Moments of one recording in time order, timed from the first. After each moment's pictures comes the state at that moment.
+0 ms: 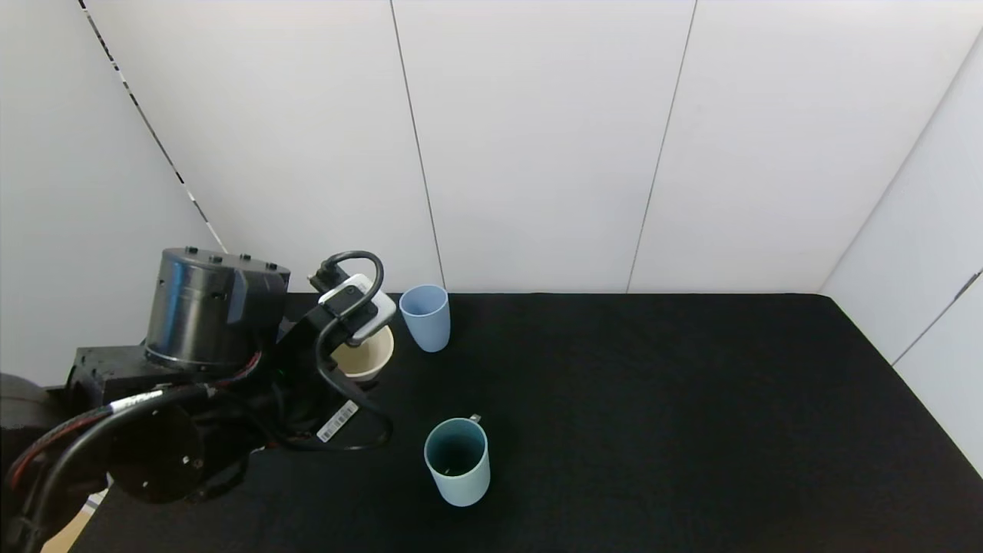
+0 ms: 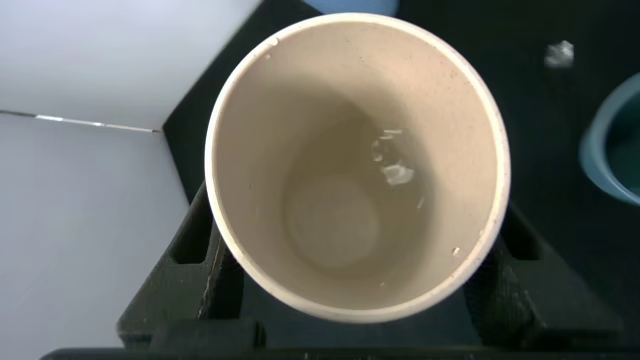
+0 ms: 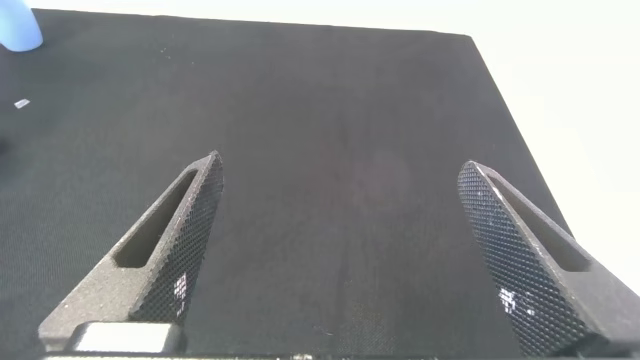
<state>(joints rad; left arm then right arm) -0.52 1.53 -0.80 -0.20 0.46 0.51 0.00 0.00 0.00 0.00 0.01 0.00</state>
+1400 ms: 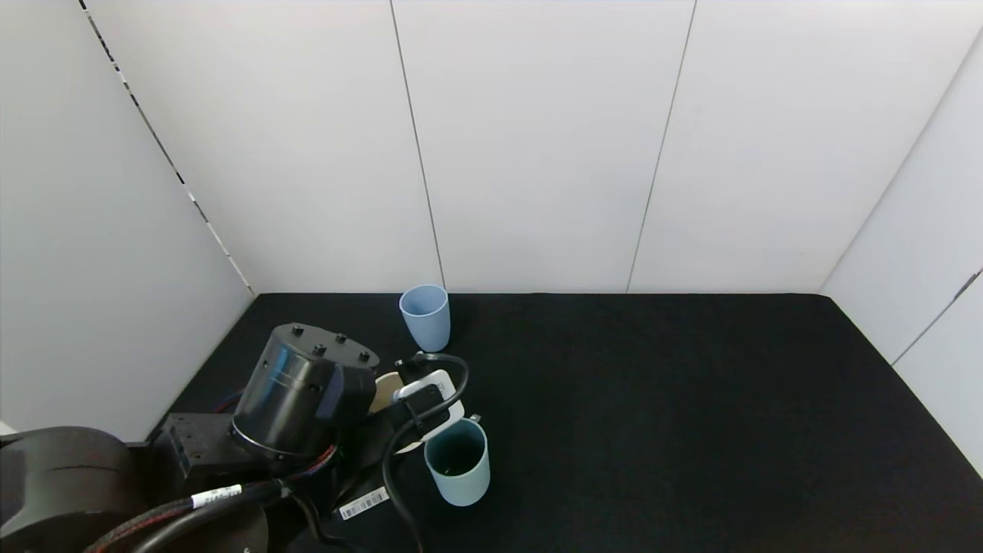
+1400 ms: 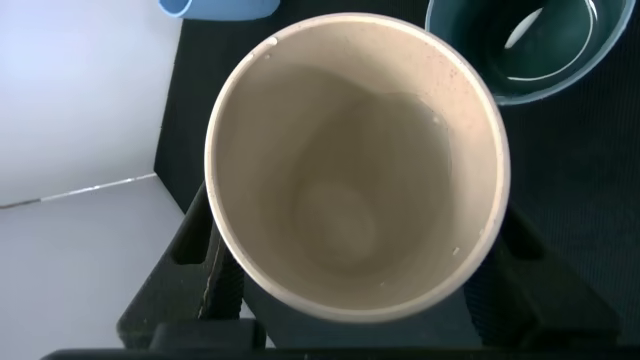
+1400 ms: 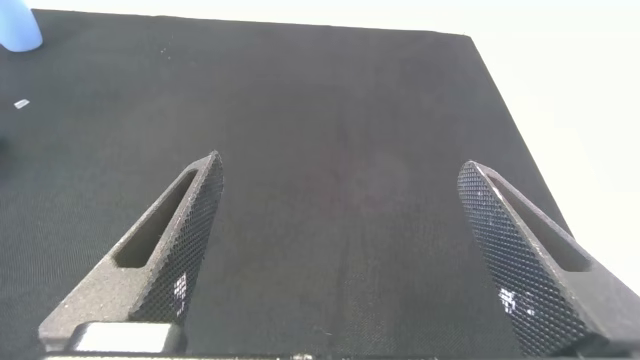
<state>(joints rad) -0.70 1.59 -0.74 -0.15 0.54 0.67 0.00 0.00 0.00 0.00 0.01 0.00</state>
